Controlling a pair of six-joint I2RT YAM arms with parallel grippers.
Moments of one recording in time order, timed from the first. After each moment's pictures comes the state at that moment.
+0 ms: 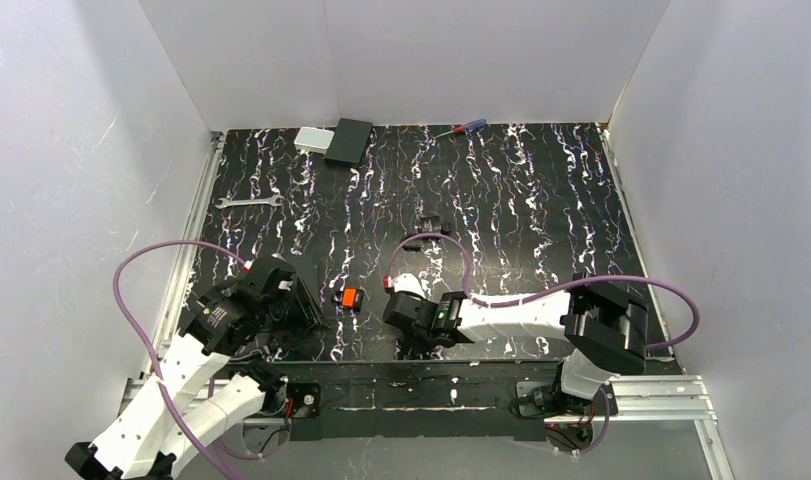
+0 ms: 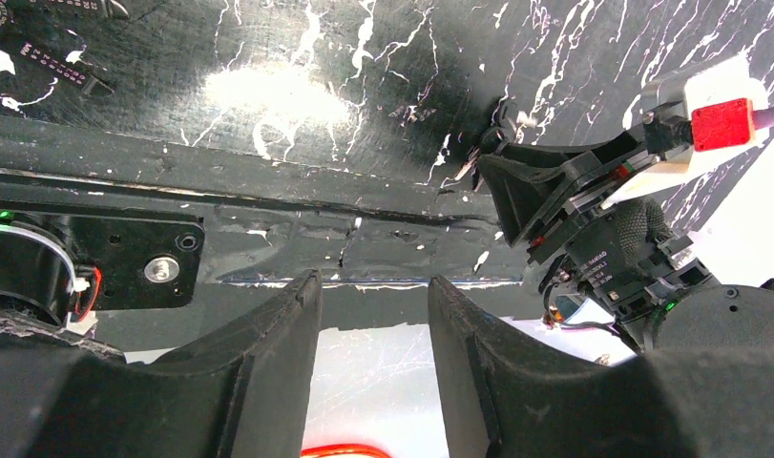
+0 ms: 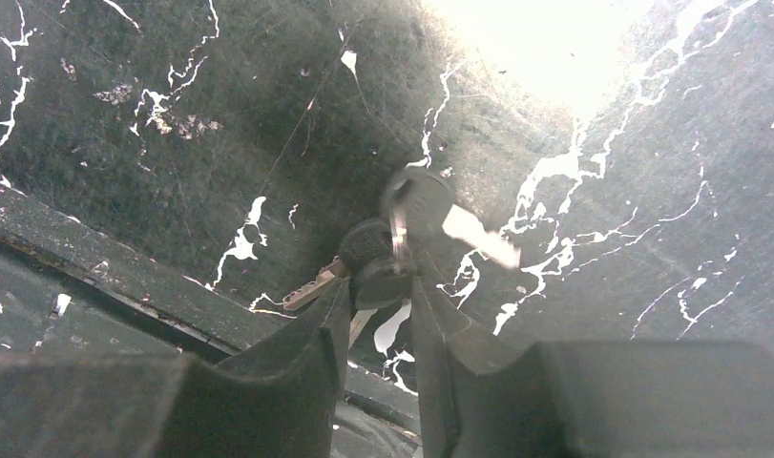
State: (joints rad) left arm -0.58 0.69 0.86 -1.24 0.04 -1.05; right arm 1.30 1.63 0.93 -0.48 0.26 0.62
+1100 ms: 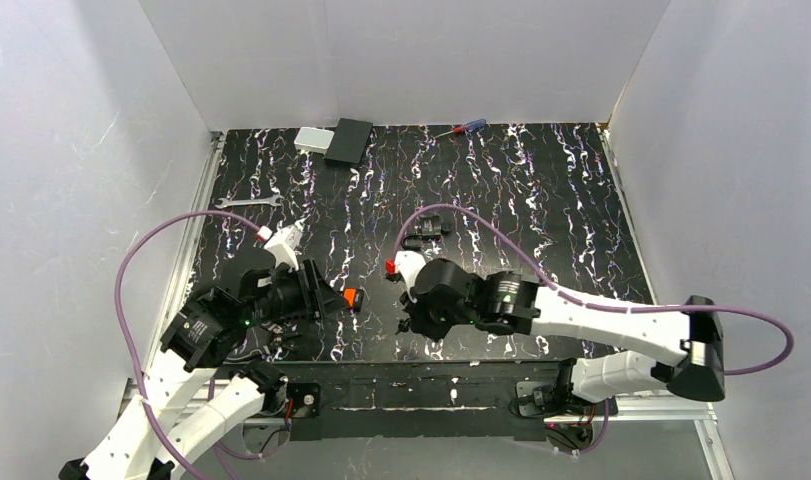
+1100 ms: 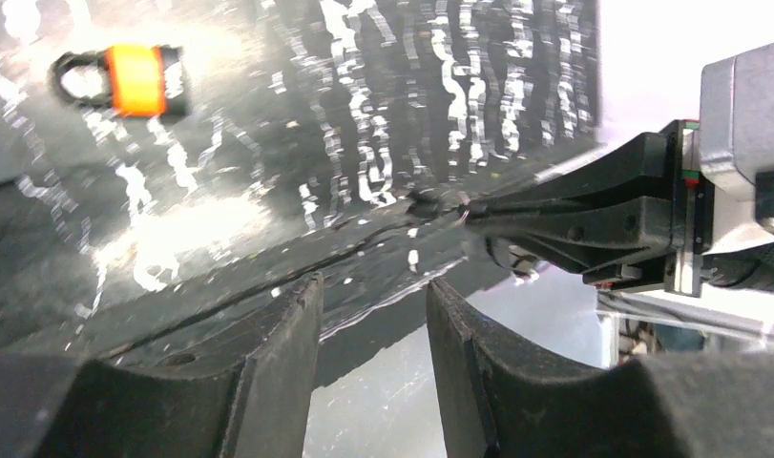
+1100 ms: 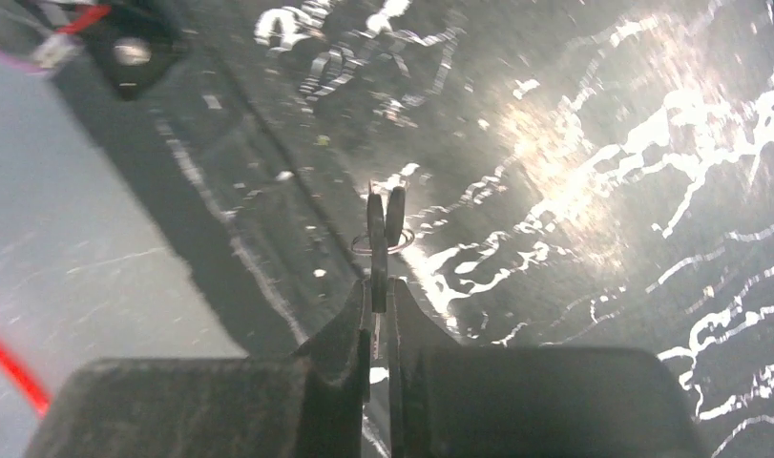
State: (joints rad) left arm -0.58 0.62 0.92 -1.01 0.18 -0.76; right arm 1.30 1.27 1.05 -0.64 0.10 0.31
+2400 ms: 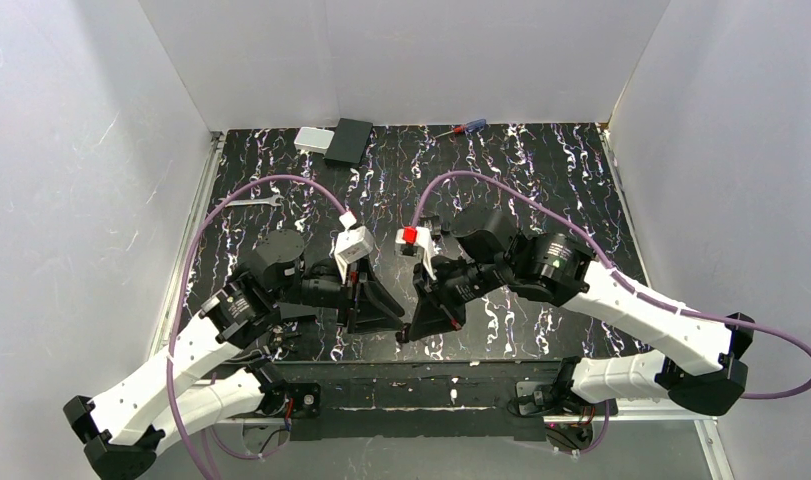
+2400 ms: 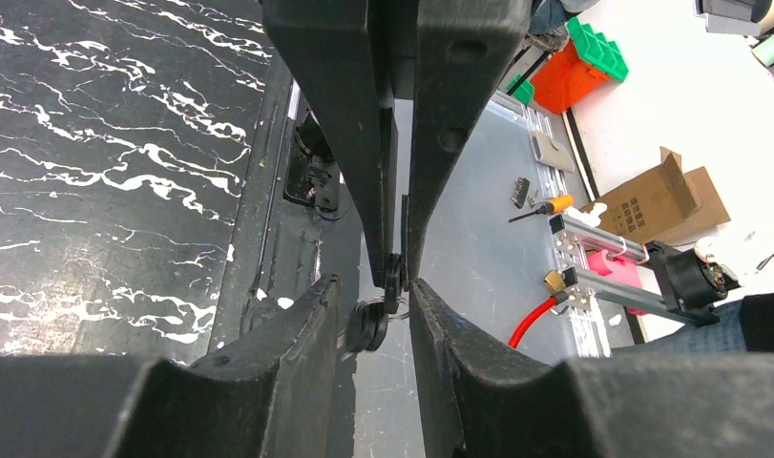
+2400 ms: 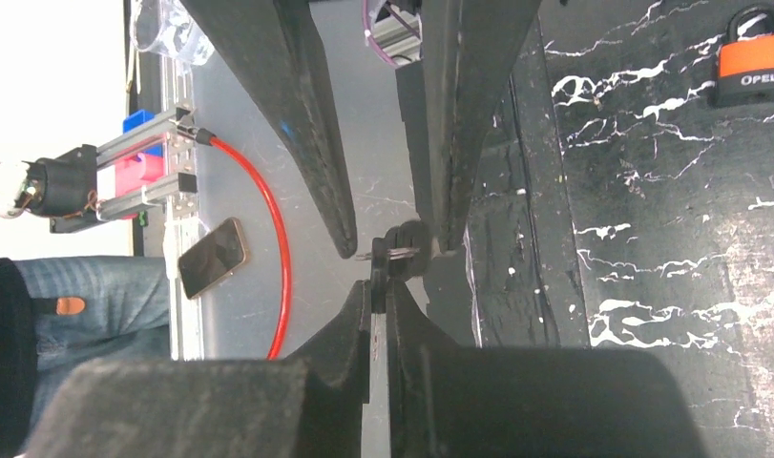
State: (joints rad) left arm -0.83 0.79 0.89 -0.32 0.81 -0.35; right arm 1.13 1.19 1.35 -0.81 -0.62 0.20
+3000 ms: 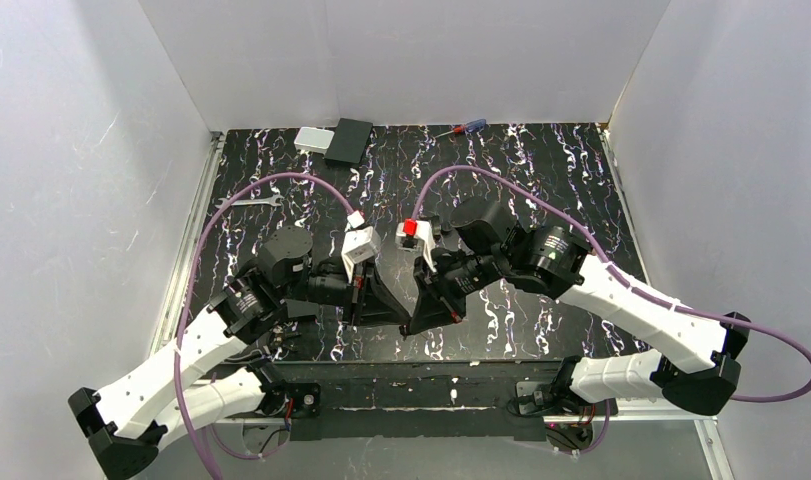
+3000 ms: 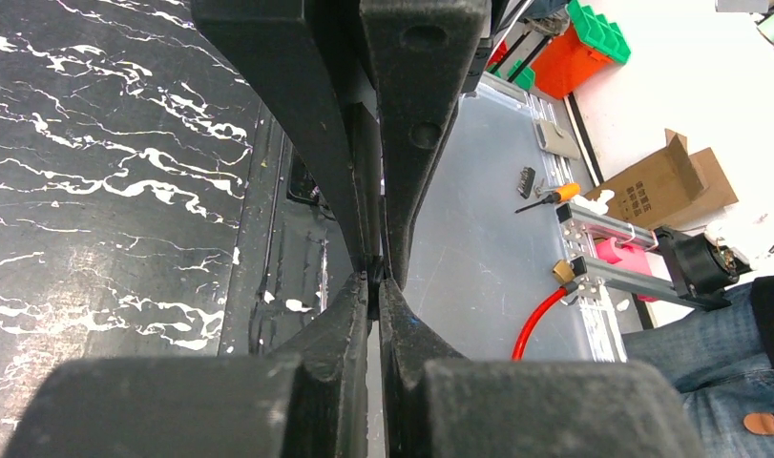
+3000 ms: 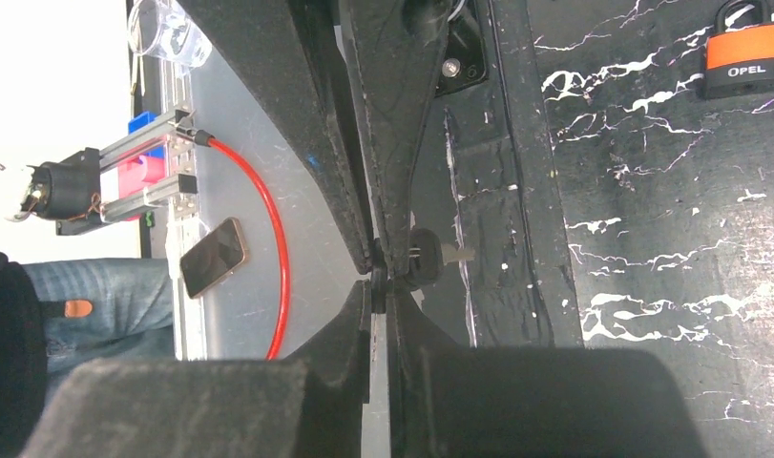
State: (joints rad) left arm -0.83 0.83 0.89 -0.30 0.83 -0.31; right arm 1.08 1.22 1.38 -0.83 -0.66 0.18
